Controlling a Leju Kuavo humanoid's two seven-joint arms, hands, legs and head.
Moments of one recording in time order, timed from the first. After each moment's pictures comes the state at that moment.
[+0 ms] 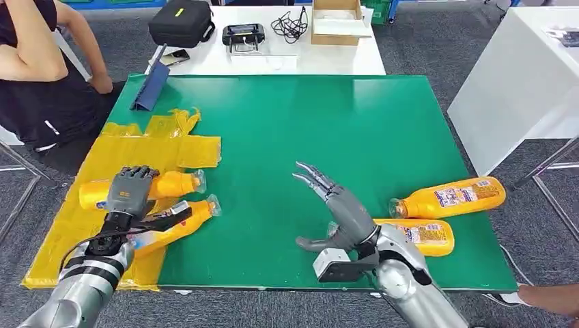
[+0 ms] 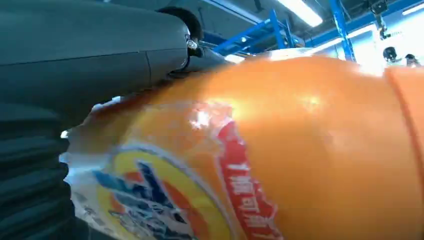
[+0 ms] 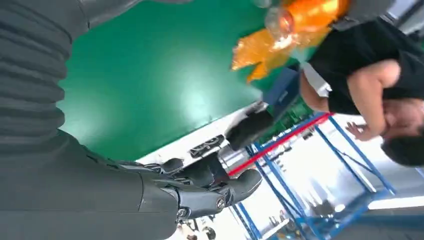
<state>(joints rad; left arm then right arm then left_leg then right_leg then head) -0.42 0.19 0.03 -0.73 -1.52 0.70 -0.13 -0.31 -0.13 0.62 -1.45 0.46 -0.01 -0.44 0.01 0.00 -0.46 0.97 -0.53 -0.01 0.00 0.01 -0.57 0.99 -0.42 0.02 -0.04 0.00</state>
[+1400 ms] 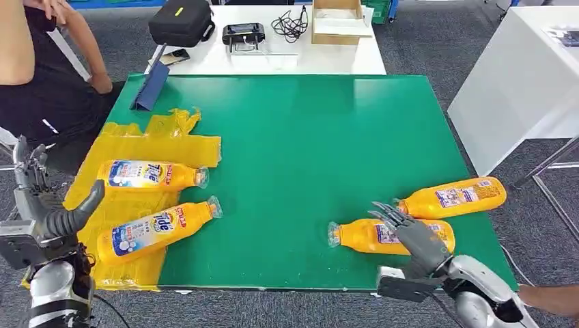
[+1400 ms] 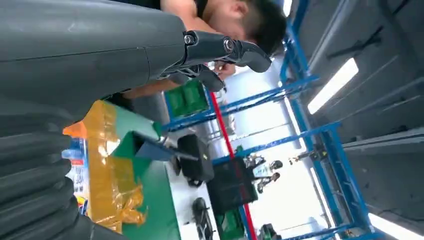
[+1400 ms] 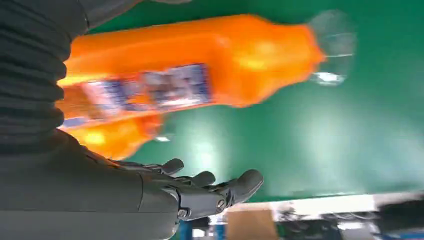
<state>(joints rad) -0.04 -0.03 0.39 -1.64 -0.10 0.12 -0.70 -0.12 -0.50 0.46 -1.53 0.62 0.10 -0.25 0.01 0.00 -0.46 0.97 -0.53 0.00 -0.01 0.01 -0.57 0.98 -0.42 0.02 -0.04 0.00</state>
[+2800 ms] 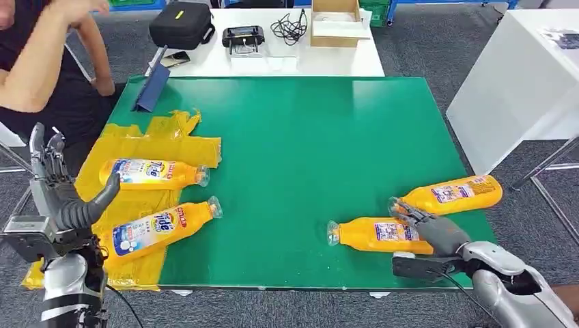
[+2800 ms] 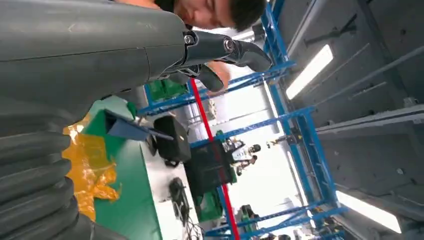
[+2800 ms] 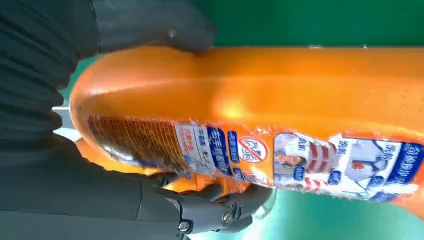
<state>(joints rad) -0.09 -0.05 0.30 -1.65 -0.09 0.10 -0.70 -0.33 -0.59 0.62 -1.22 0.74 0.28 -0.14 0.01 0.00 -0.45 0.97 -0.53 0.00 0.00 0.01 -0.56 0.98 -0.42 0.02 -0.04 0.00</state>
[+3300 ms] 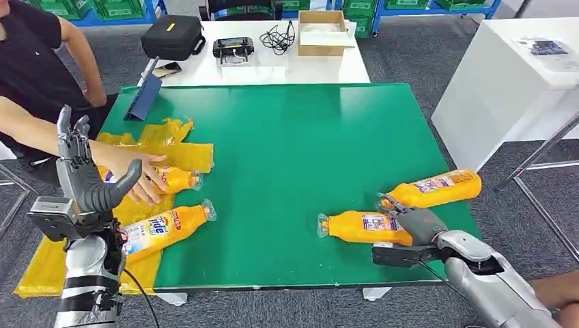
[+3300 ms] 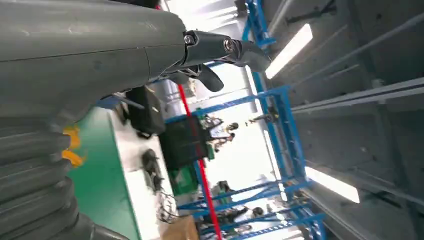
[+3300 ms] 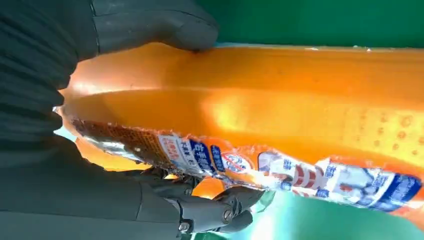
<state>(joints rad) -0.18 -0.05 0.20 -1.59 -0.09 0.13 -0.70 -0.46 -0.43 0.80 -0.92 0.76 0.11 -0.13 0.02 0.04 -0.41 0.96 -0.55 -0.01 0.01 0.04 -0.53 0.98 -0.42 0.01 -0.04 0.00</state>
